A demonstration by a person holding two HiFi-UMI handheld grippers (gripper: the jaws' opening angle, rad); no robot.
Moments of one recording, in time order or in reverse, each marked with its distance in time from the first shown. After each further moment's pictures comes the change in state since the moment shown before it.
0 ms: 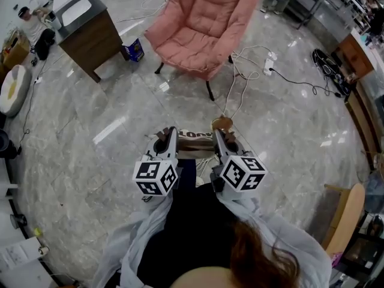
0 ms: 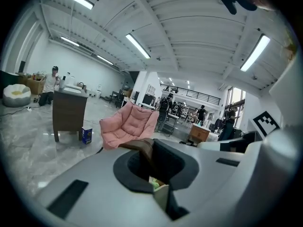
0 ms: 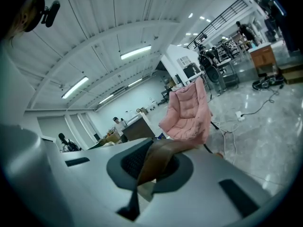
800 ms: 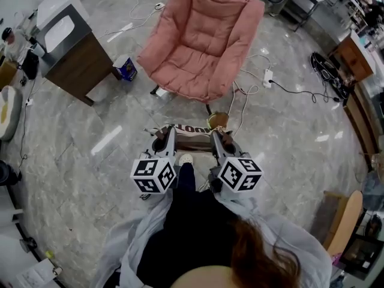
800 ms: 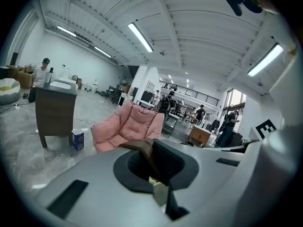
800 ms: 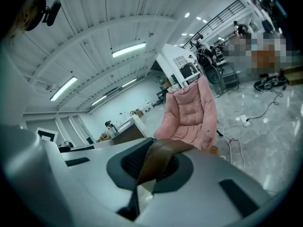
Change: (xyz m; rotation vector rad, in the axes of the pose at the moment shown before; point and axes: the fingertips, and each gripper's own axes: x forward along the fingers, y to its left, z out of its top) left arm 0.182 0.087 0.091 -0.032 0.058 -0.050; right arm 0.175 -0.026 0.103 0.029 -0.013 -0.064
